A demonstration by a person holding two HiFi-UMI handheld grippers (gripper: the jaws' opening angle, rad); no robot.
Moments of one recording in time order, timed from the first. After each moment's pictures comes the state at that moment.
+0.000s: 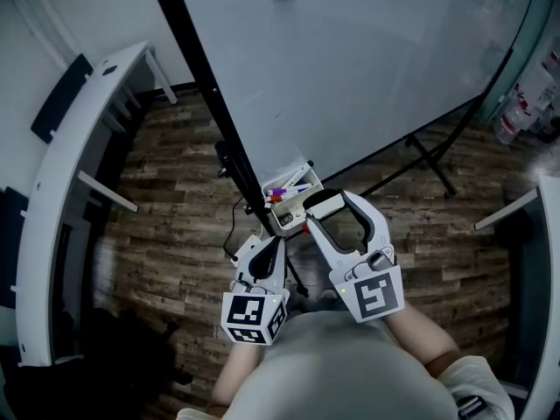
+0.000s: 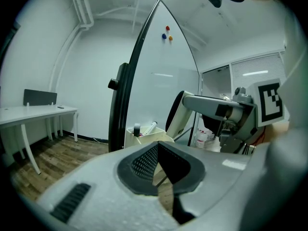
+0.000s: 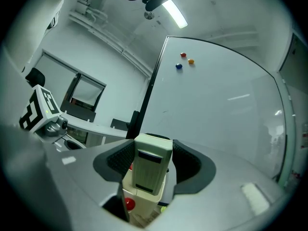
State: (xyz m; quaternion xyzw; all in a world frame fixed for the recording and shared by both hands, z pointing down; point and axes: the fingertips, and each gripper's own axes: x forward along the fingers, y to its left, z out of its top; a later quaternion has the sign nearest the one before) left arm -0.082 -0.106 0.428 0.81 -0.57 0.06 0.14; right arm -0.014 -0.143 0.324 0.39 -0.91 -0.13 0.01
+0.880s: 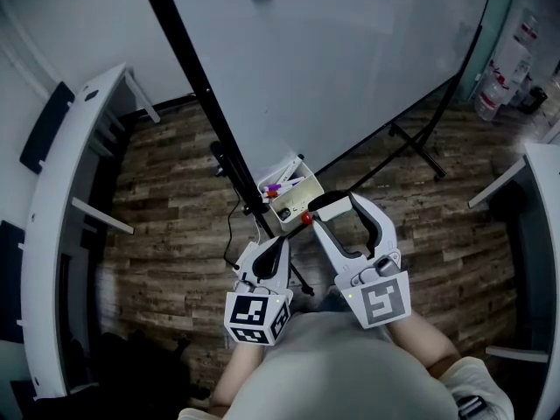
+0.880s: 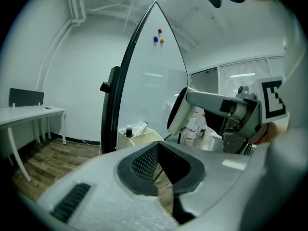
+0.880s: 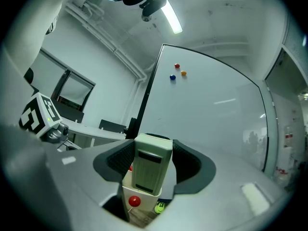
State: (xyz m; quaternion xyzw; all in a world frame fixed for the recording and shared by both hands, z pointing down) left arm -0.075 -0.087 0.420 0.85 -0.51 0.06 0.13; right arm 0.002 -0.106 0.305 0.47 -0.87 -0.12 -0.03
